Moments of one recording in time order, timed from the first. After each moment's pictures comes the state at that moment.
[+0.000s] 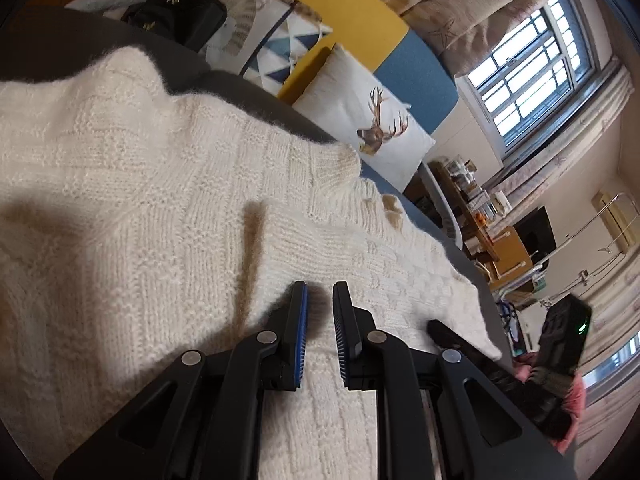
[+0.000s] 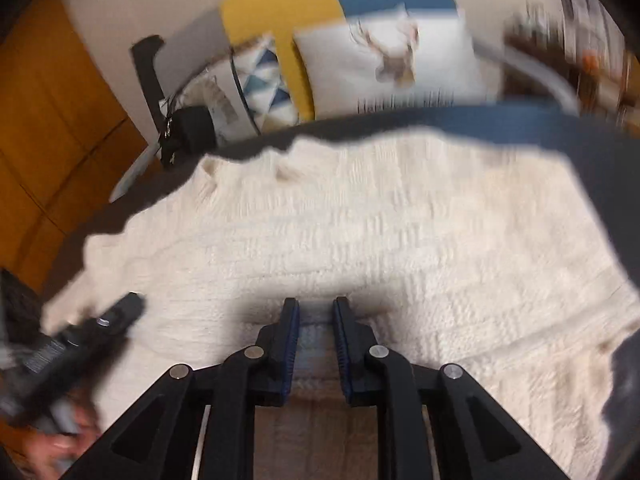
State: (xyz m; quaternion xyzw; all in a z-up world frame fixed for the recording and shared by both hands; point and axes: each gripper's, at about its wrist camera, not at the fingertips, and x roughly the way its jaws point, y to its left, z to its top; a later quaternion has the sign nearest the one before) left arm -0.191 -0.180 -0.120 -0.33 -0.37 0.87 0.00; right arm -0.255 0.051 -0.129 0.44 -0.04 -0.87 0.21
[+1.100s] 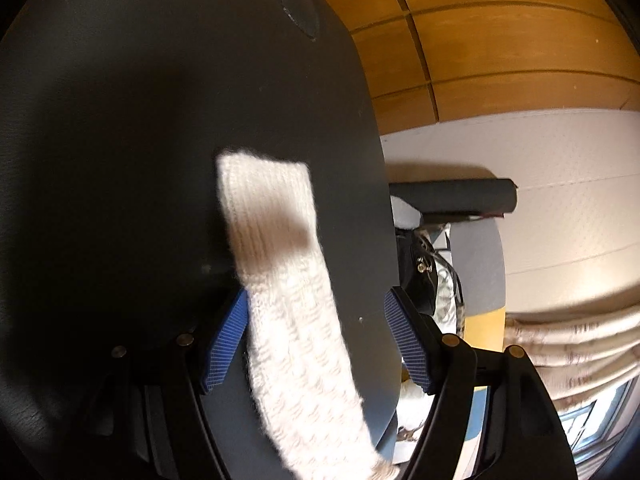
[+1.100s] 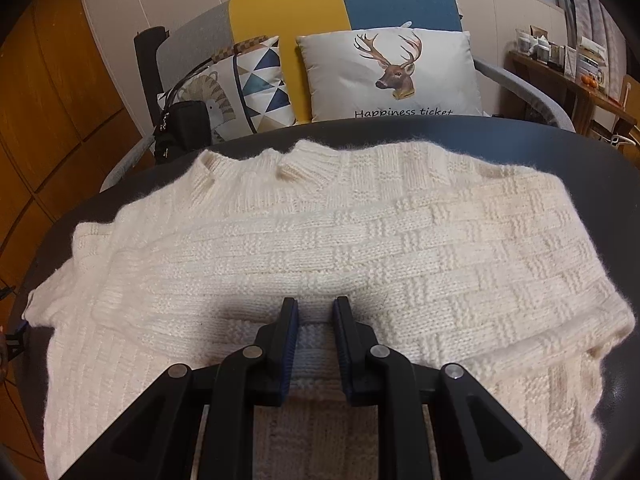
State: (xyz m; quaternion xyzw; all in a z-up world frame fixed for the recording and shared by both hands) left arm 0.066 -0.504 -0.143 -0.05 -0.66 0.67 -0.34; right arm -0.259 0.034 -0.124 0.43 -0.02 -0.88 0.20
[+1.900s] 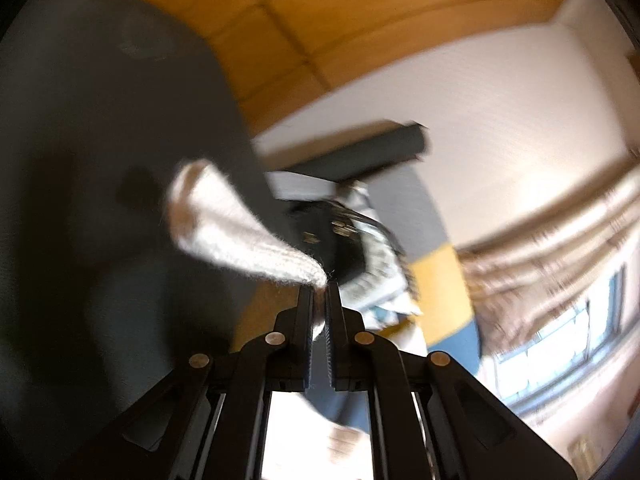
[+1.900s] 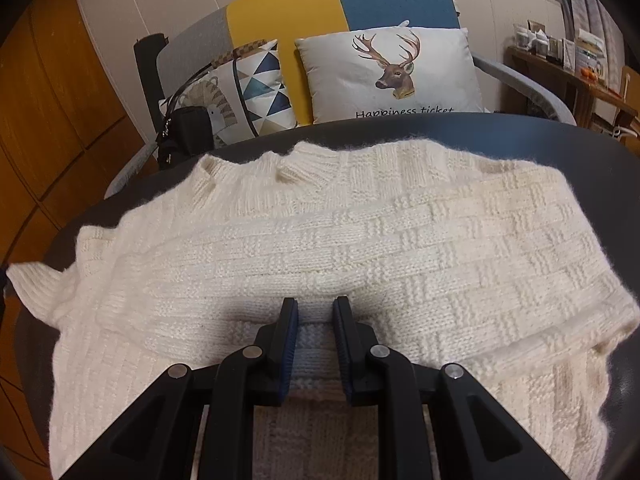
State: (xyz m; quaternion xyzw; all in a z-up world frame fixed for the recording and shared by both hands) left arm 0.003 -0.456 -0.042 -0.03 -0.54 0.81 -0.23; right arm -0.261 0.044 -0.125 0.43 -0.05 -0.87 0.22
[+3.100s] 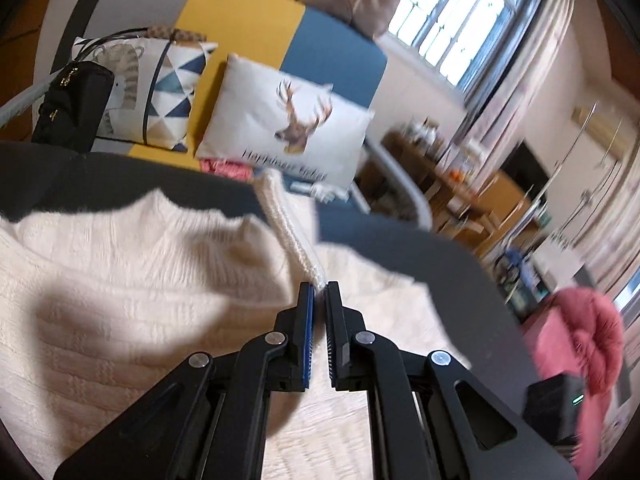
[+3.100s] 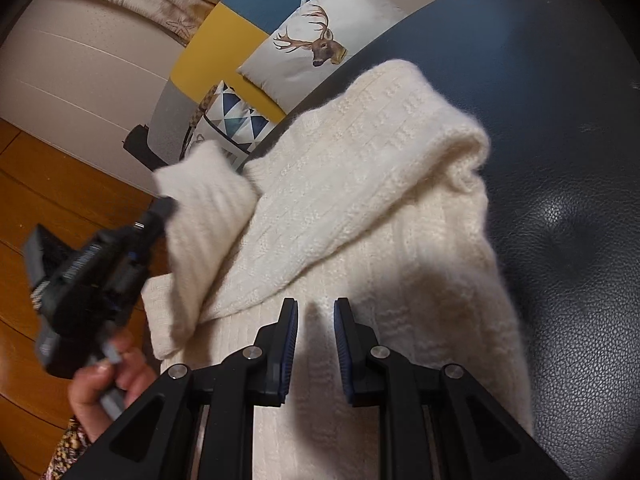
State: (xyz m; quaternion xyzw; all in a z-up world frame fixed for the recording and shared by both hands) left arm -0.277 -0.040 -0.045 -0.34 -0.21 0.92 0.04; right arm -0.225 0.174 -0.140 0.48 -0.31 -0.78 0.25
